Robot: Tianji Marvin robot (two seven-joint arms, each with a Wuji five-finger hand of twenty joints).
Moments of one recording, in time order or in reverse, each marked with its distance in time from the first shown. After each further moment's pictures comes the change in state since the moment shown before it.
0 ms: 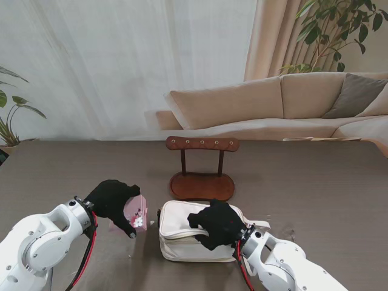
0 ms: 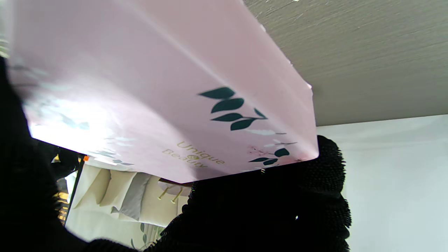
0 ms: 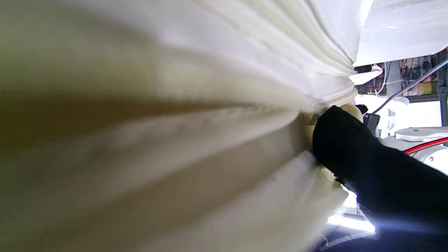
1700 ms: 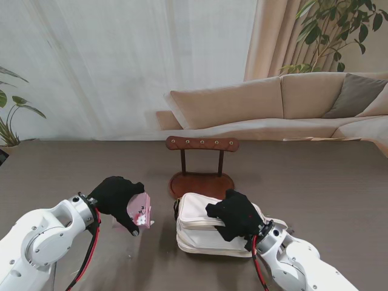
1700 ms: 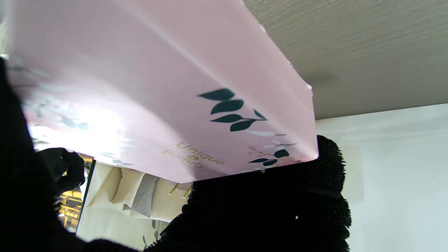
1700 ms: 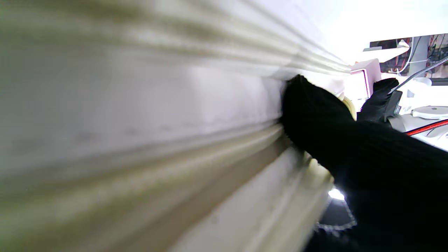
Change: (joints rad) left arm -0.035 0.002 0.022 0.005 -0.003 -0.029 -0.004; right arm -0.035 0.006 0.100 0.027 -0.062 -0.037 -0.175; left_hand -0.003 0.000 0.000 0.000 0.000 0.000 0.000 0.000 0.000 0.000 0.000 0.000 0.000 0.000 -0.001 0.000 0.000 0.000 0.000 0.000; right_hand 0.204 -0.345 0.118 -0.084 0.132 0.066 -0.030 0.157 0.113 -0.022 0.112 0.239 0.019 -0.074 0.472 0.225 -0.003 -0.096 0.045 0.001
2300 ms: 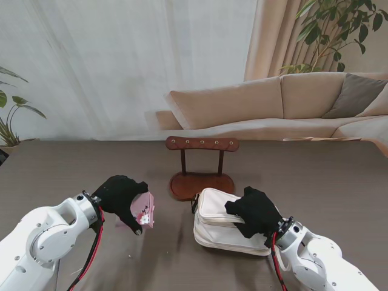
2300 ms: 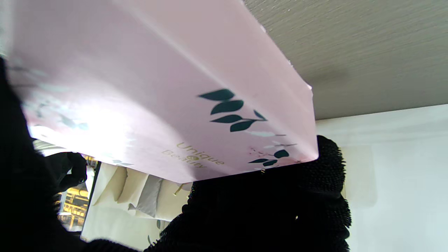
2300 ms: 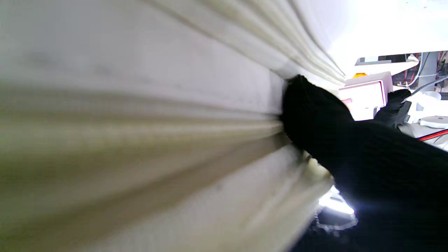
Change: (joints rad) left arm -0.033 0.000 0.032 0.024 -0.008 -0.008 0.003; right arm -0.046 0.015 0.155 0.011 -0.033 -0.103 0.029; left_hand 0.000 0.000 0.000 0.000 0.000 0.000 0.000 0.000 0.000 0.000 0.000 0.000 0.000 0.000 0.000 0.000 0.000 0.000 0.000 0.000; right_hand 0.000 0.000 0.000 0.000 0.000 0.000 -0.001 0.001 0.000 0.000 -0.001 -0.008 0.000 0.000 0.000 0.000 0.000 0.000 0.000 -0.022
